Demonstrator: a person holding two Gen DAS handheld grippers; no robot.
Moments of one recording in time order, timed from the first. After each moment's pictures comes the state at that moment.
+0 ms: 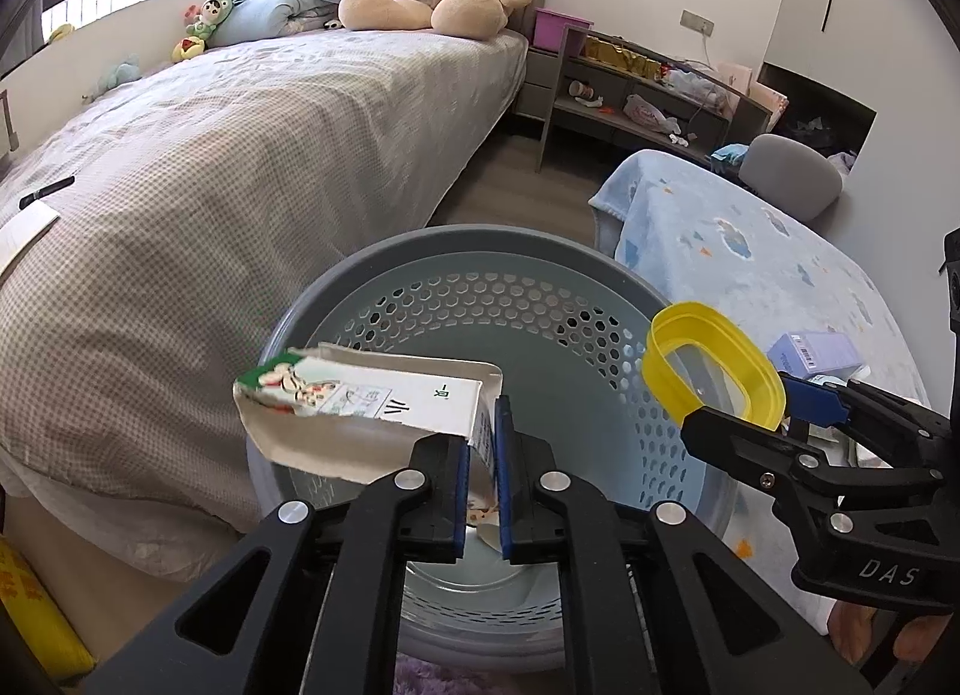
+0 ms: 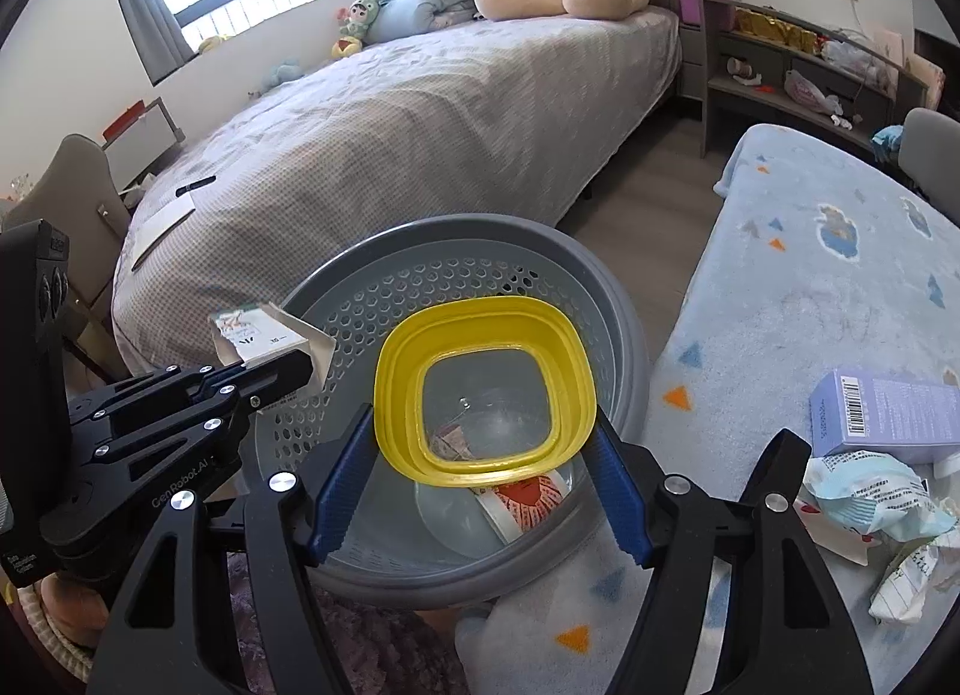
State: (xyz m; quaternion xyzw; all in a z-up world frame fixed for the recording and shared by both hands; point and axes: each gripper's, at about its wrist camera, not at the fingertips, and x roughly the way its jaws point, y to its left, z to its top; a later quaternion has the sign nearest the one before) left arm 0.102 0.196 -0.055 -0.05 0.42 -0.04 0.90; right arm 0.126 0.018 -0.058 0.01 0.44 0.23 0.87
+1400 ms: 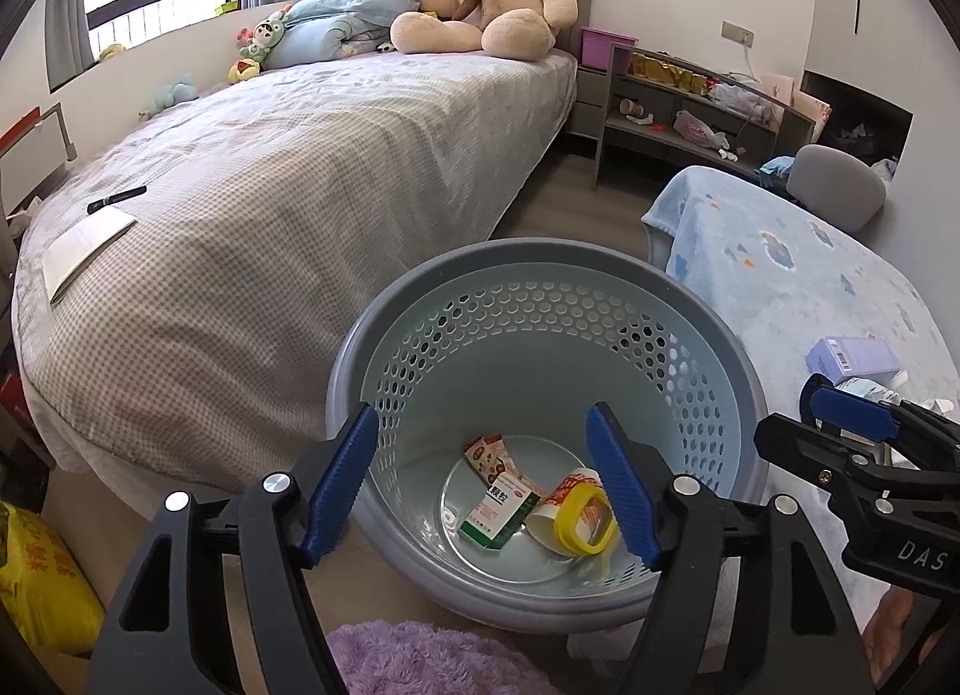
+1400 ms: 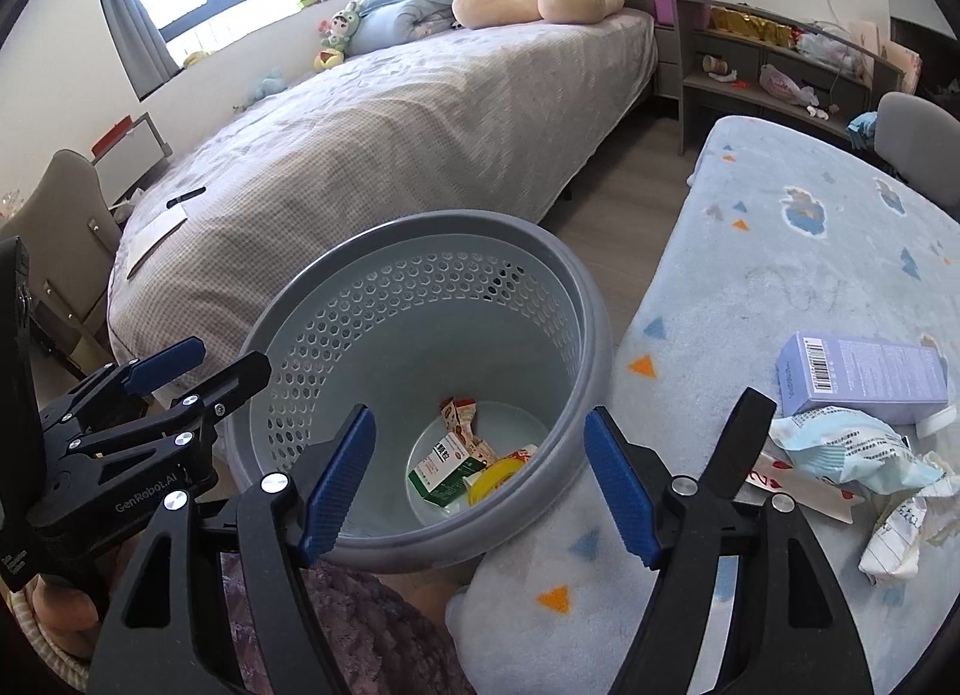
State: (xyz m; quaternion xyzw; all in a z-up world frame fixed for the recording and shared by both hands) left arm 0.075 0.190 -0.043 -0.03 0.40 0.04 0.91; right arm 0.104 -0.005 -0.056 0.02 0.44 0.21 0.88
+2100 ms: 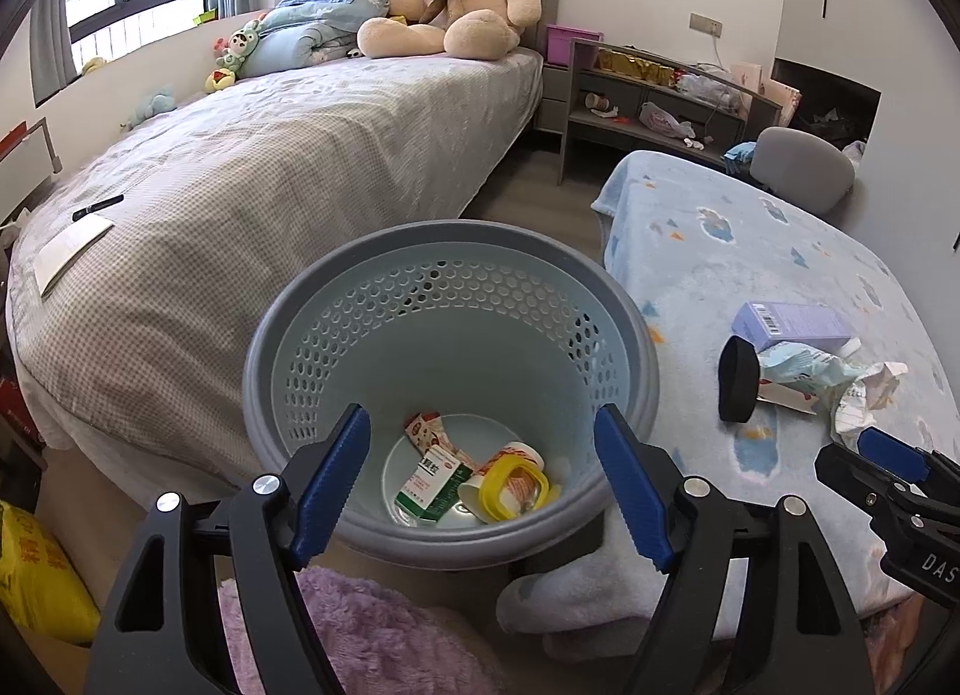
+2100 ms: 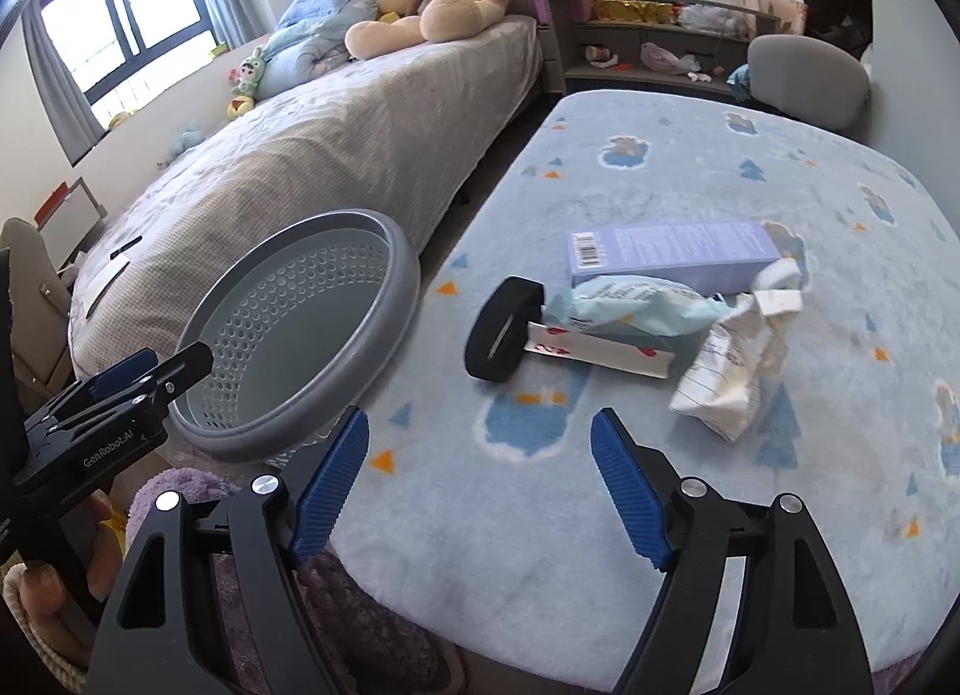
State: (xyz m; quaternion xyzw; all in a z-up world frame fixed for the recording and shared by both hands) left arm 0.044 0.119 -0.039 -0.02 0.40 0.01 0.92; right arm 0.039 -0.111 -0.055 0.07 0.43 0.10 0.89
